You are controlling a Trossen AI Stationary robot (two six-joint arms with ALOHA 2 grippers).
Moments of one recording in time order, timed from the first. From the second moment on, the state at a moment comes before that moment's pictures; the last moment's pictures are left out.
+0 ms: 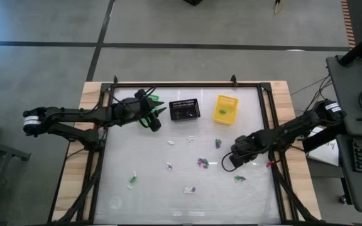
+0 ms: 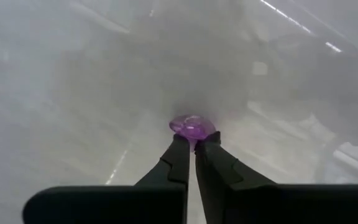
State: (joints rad) left arm 0.19 1.13 0.69 0.09 -0.32 0.04; right arm 0.29 1.28 0.56 -0.73 -0.15 1.37
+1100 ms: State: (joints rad) left arm 0.19 1.13 0.69 0.09 -0.30 -0.02; right arm 0.28 1.35 0.71 -0.72 0.03 0.47
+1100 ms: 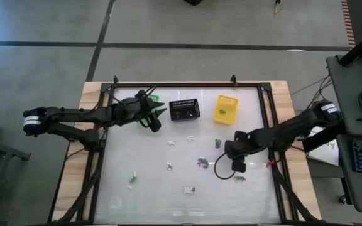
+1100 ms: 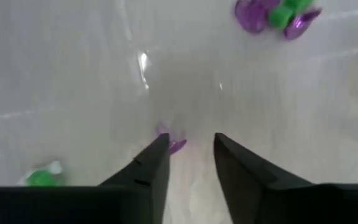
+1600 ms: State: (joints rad) left arm 0.19 1.13 0.69 0.09 -0.30 -0.04; right arm 0.28 1.50 0.71 -0.72 -0.03 0.51
